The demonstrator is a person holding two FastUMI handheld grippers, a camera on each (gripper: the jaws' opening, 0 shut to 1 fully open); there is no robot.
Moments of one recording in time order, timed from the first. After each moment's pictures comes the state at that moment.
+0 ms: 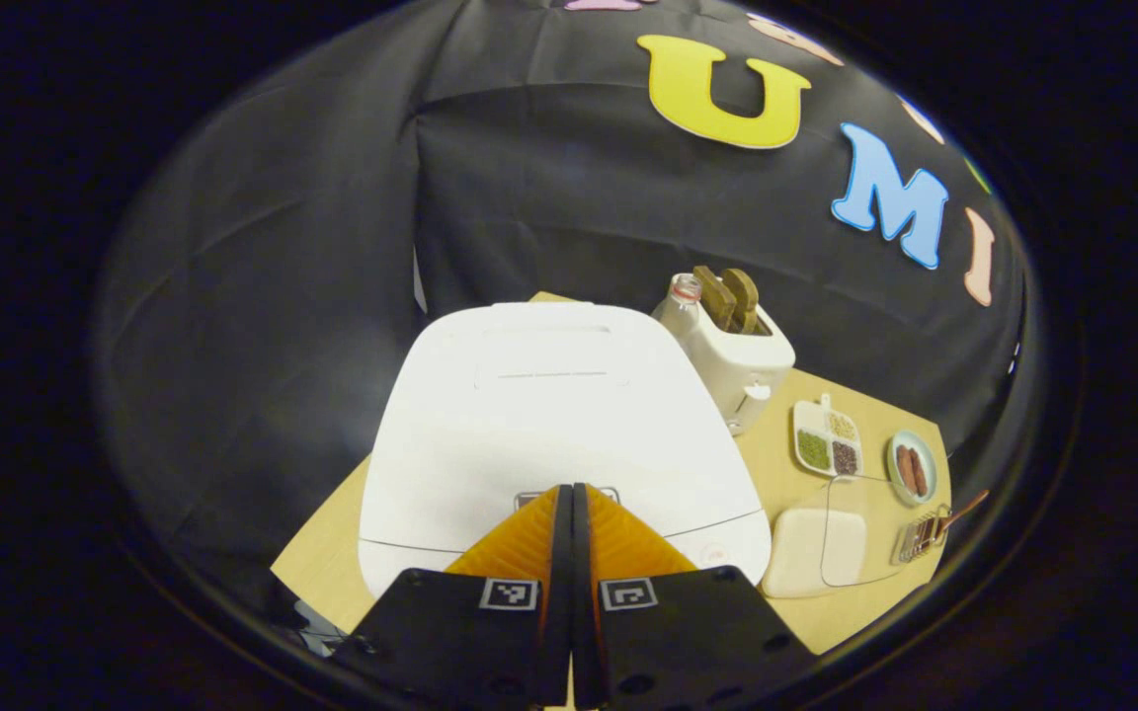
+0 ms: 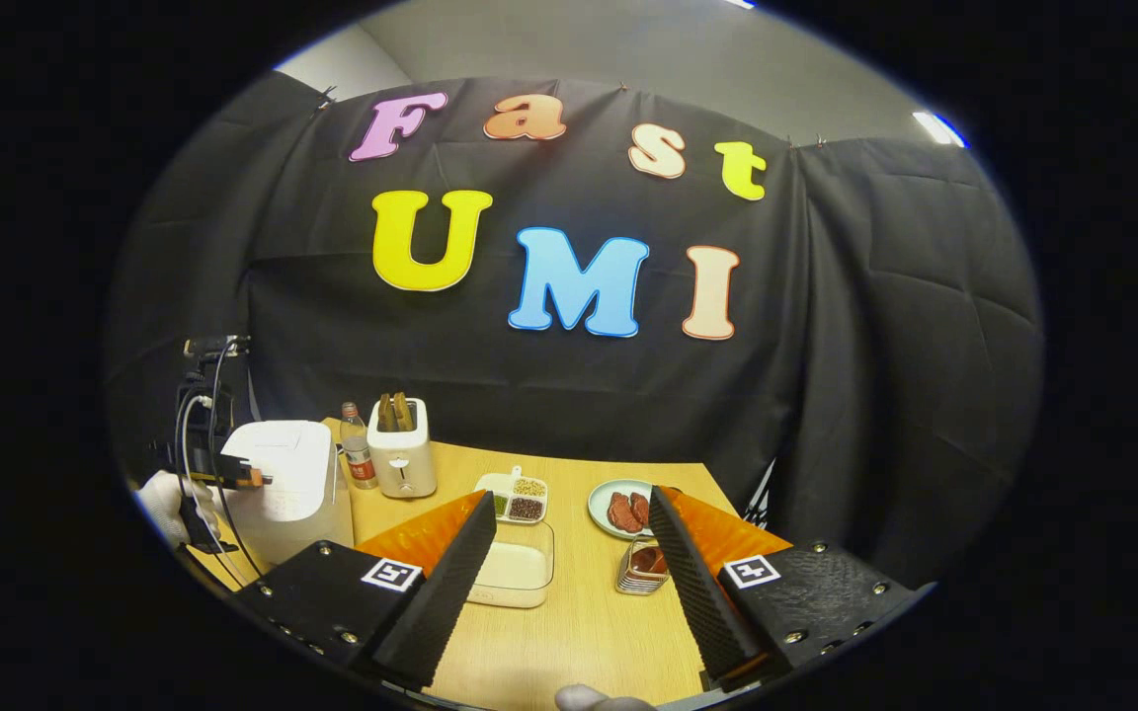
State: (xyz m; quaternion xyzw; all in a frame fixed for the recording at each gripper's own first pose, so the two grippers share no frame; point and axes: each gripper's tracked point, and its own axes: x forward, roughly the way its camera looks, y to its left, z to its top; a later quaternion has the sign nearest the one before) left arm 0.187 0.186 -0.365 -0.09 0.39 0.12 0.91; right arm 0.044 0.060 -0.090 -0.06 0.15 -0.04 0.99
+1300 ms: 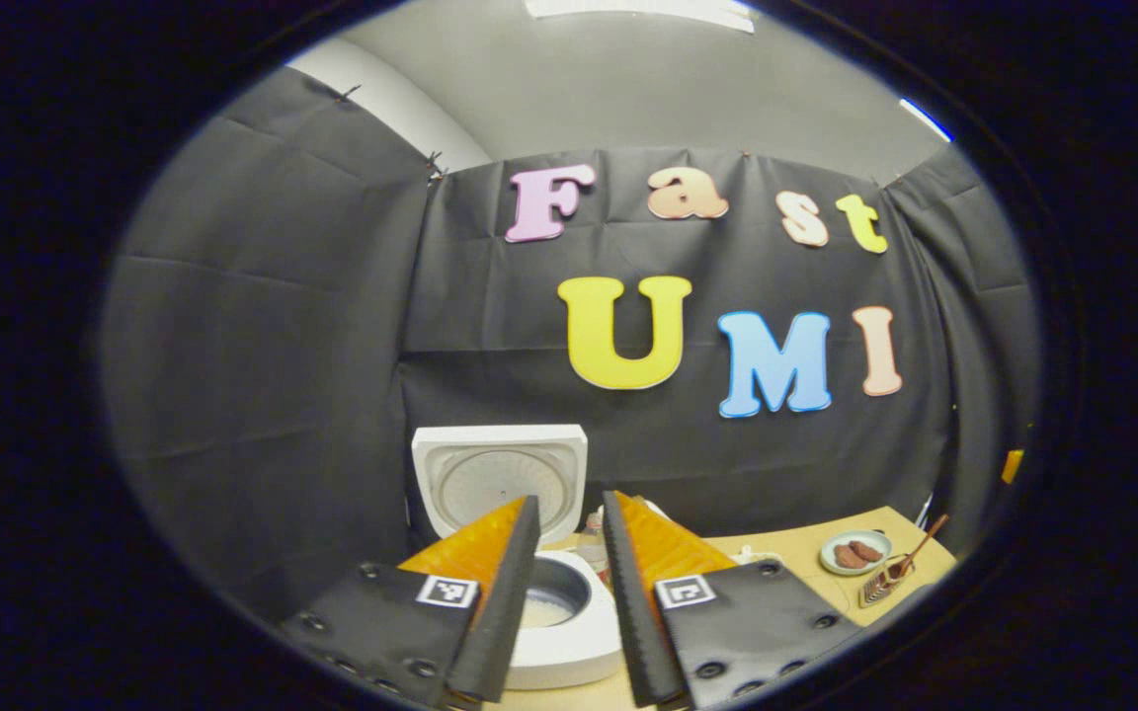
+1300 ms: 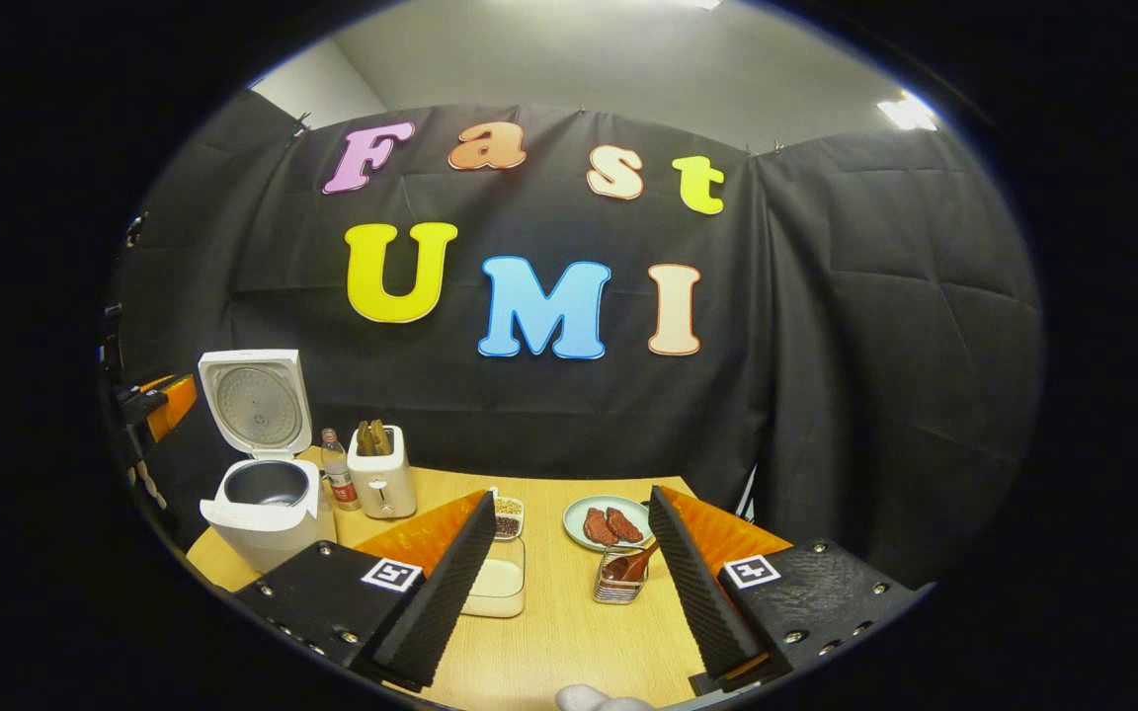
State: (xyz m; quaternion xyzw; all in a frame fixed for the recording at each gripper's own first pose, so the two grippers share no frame) left arm 0.111 0.117 -0.103 0.00 0.04 0.05 1.00; right arm 0.022 0.014 -0.074 -0.03 0.09 -0.07 0.99
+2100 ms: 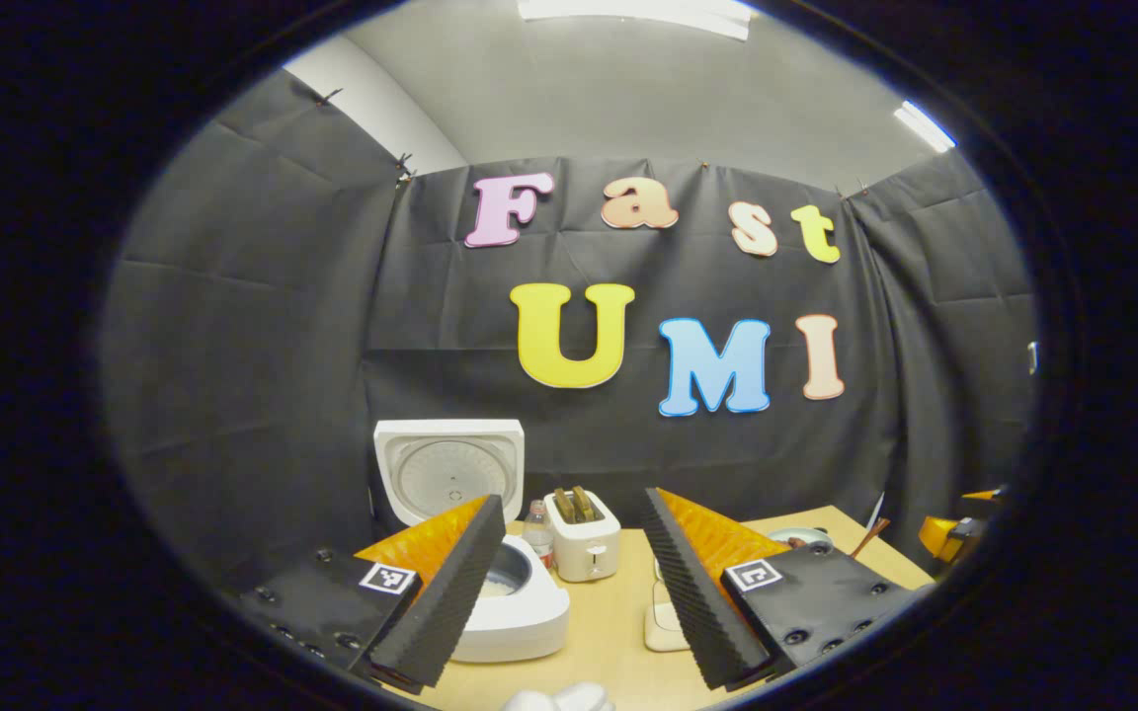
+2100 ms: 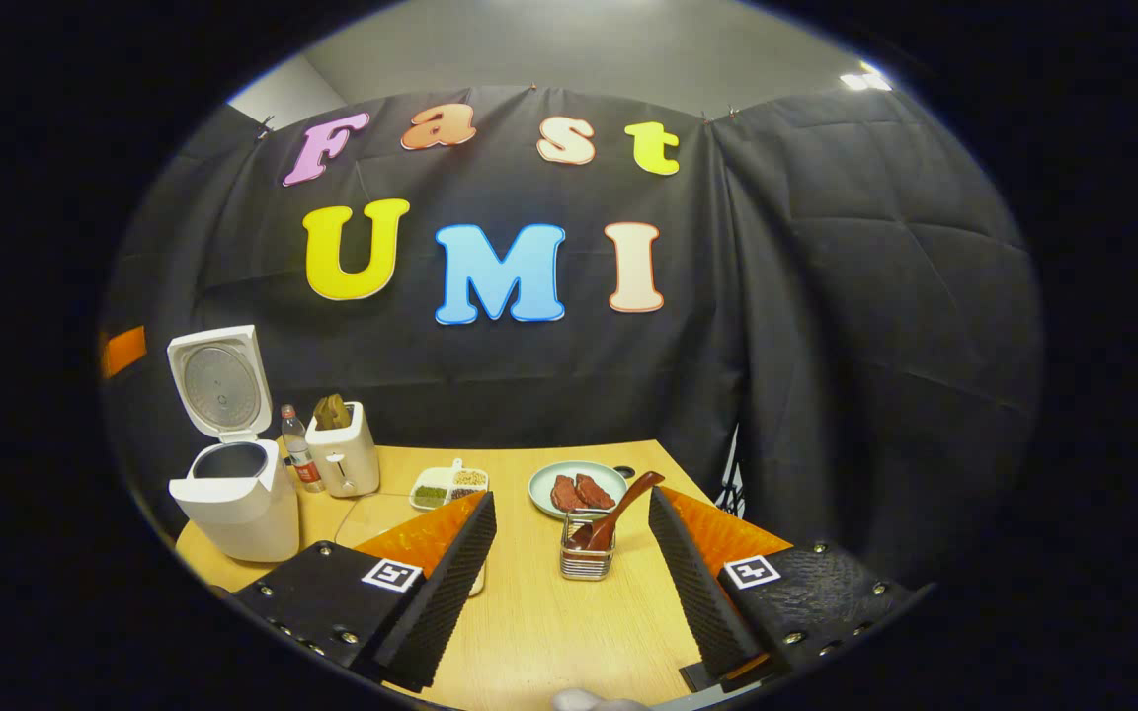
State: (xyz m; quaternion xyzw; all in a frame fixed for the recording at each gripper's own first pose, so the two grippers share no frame) left arm 0.054 0.060 -0.087 -0.02 0.05 0.01 1.00; right arm 0.026 -0.059 -0.173 0.01 0.13 -0.10 0.99
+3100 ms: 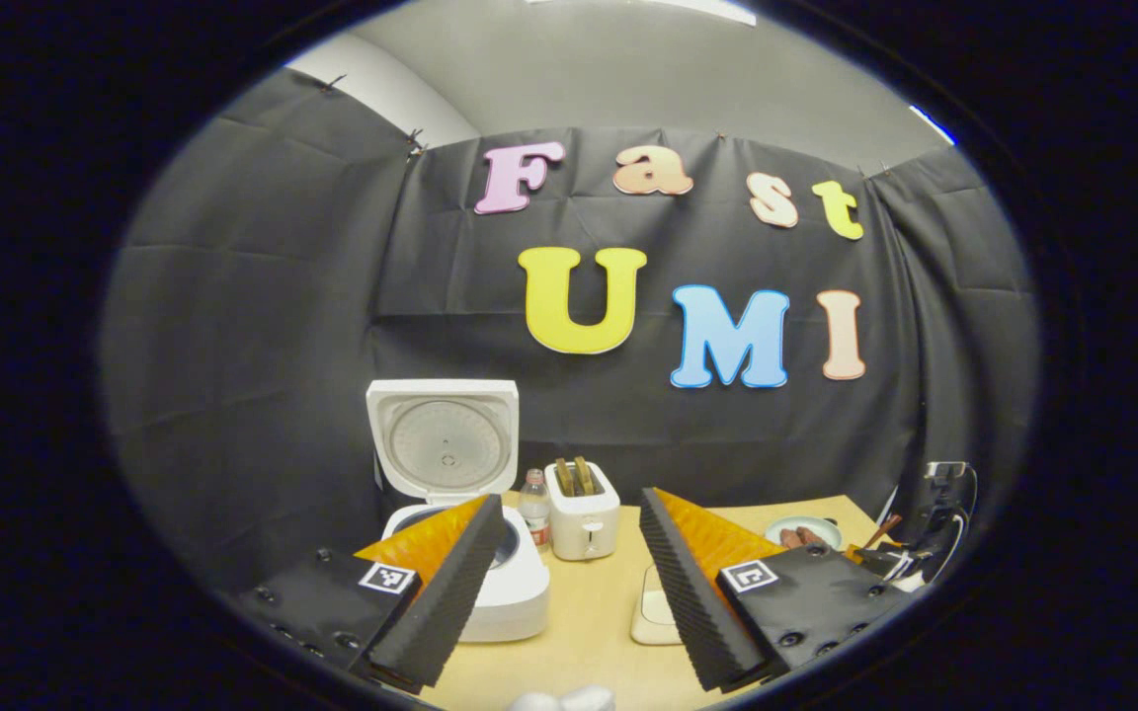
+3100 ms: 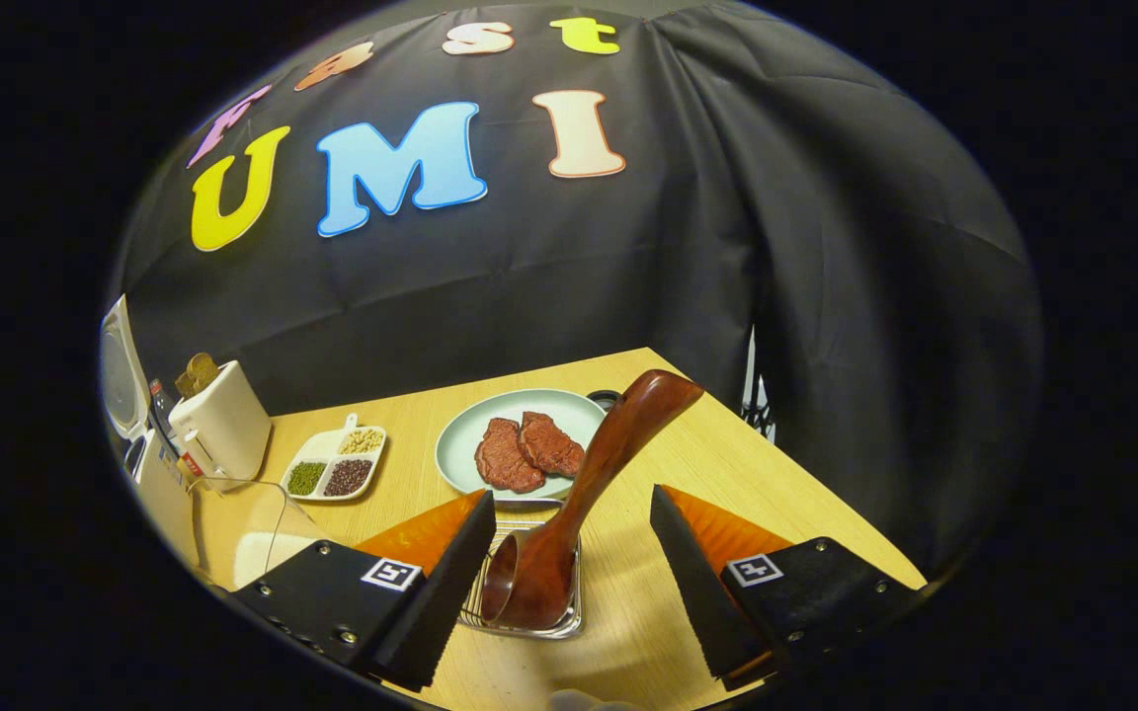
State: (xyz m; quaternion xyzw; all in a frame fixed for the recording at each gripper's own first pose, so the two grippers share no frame) left arm 0.078 0.034 -0.128 -0.03 0.10 0.05 0.99; right arm 0.230 -0.162 -0.356 0.10 0.21 -0.14 0.96
